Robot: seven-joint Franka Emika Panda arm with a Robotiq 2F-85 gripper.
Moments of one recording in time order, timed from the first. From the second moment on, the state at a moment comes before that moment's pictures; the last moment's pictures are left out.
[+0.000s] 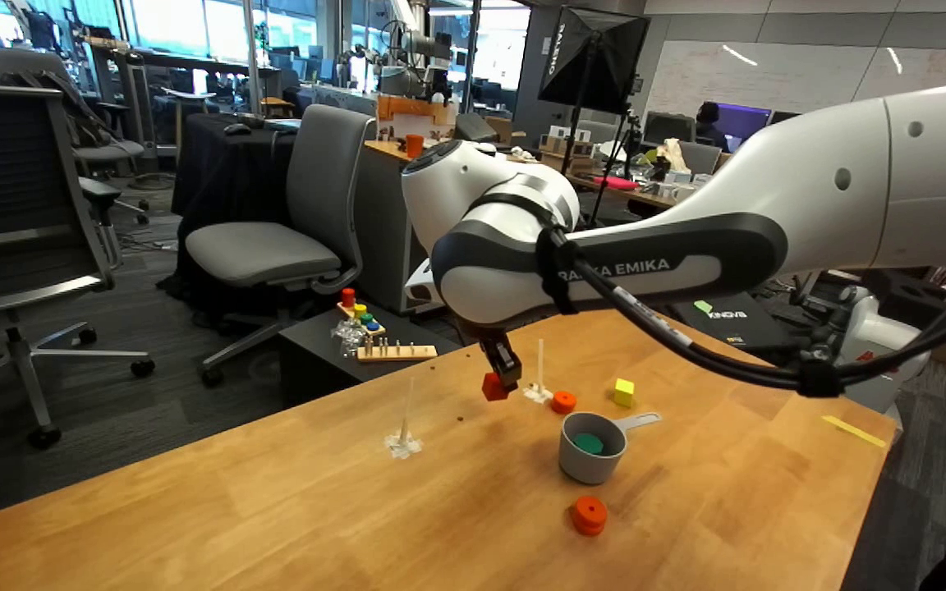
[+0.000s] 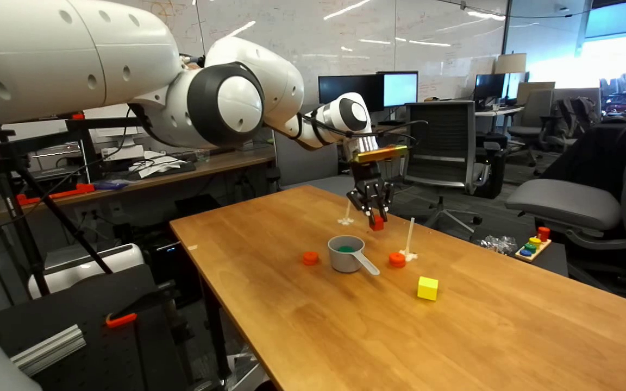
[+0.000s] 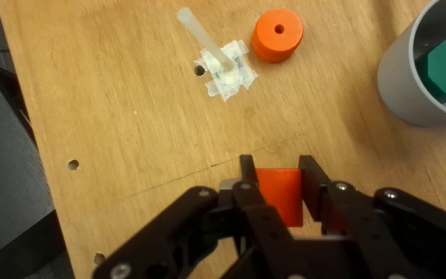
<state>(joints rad) 0.35 1.45 -0.06 -0.45 -0.35 1.68 -0.84</state>
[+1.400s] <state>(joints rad) 0.40 1.39 -0.09 -0.45 -0.35 1.60 -0.82</state>
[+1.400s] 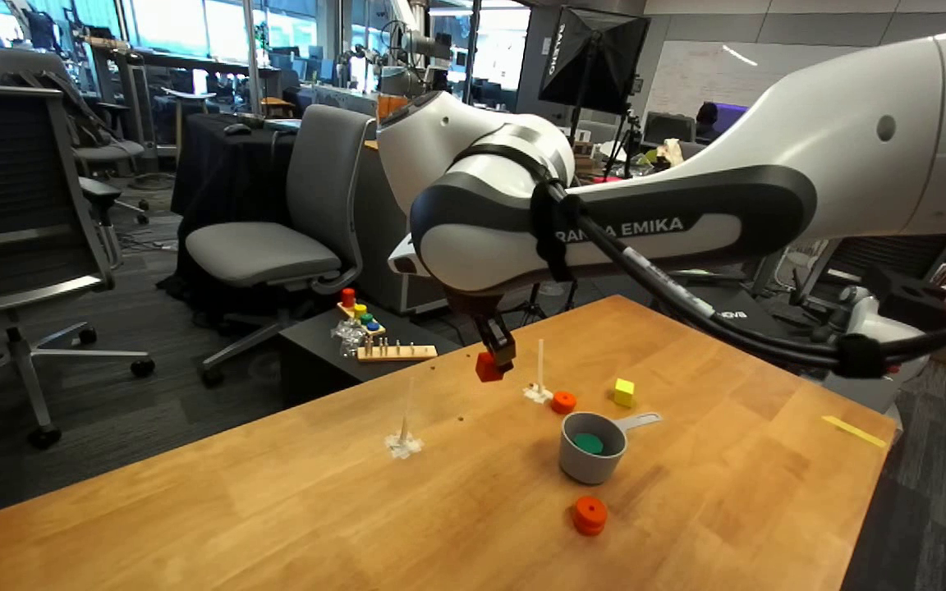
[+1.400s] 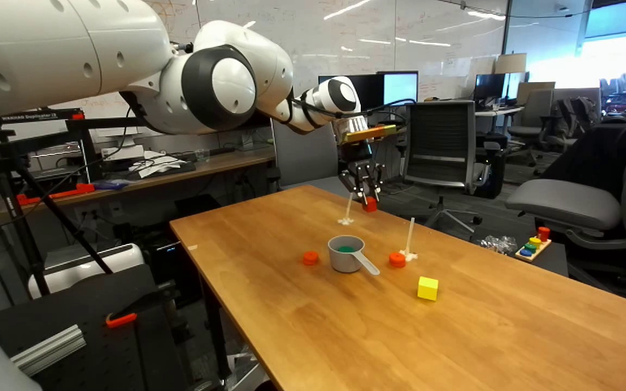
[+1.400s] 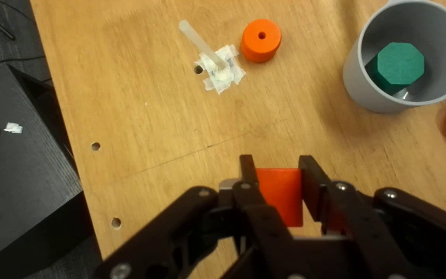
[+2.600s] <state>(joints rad) 0.39 1.39 -0.09 -0.46 -0.37 1.37 -0.83</state>
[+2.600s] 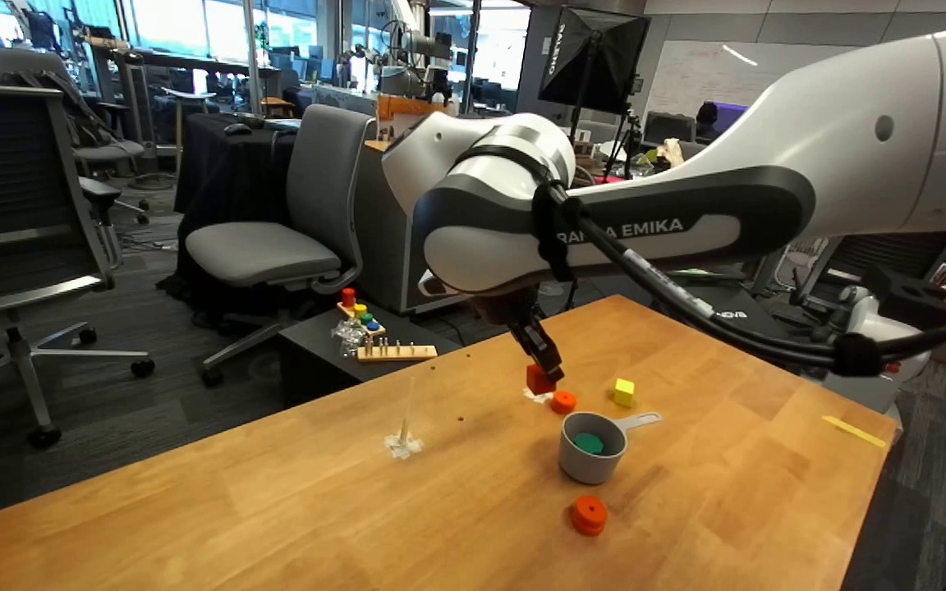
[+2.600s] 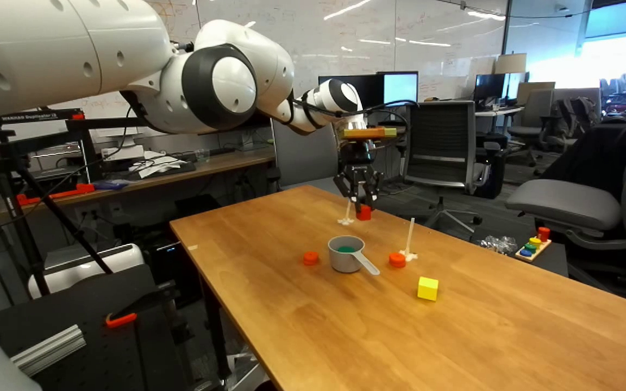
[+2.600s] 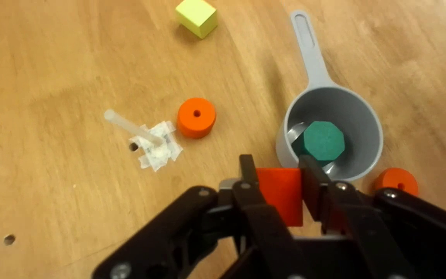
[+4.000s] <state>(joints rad) 0.33 1.45 -0.08 -0.46 -0.38 1.32 -1.00</state>
